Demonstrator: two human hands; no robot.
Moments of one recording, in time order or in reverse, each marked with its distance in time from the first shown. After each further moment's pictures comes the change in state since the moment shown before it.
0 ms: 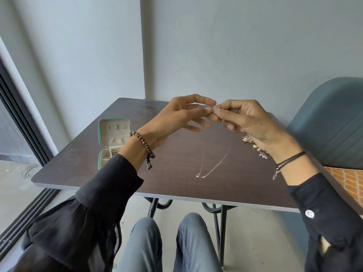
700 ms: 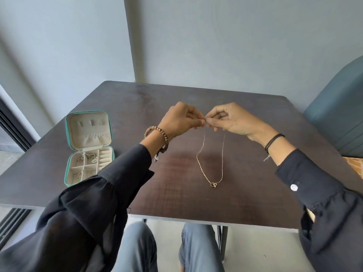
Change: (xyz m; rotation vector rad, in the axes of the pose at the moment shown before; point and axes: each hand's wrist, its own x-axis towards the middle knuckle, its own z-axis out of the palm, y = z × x) left_hand 0.112 -0.131 -0.003 0.386 0.155 -0.207; right_hand 0.098 0.137 -0.022 -0.299 -0.145 0.182
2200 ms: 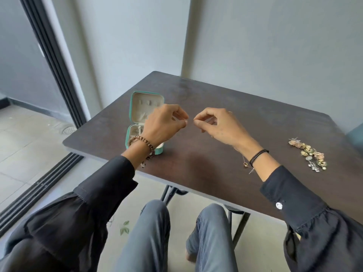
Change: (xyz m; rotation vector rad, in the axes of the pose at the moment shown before) left_hand -0.130 -0.051 -0.085 0.231 0.412 -0.122; right_hand -0.001 -0.084 0.126 -0.152 0.034 -0.174
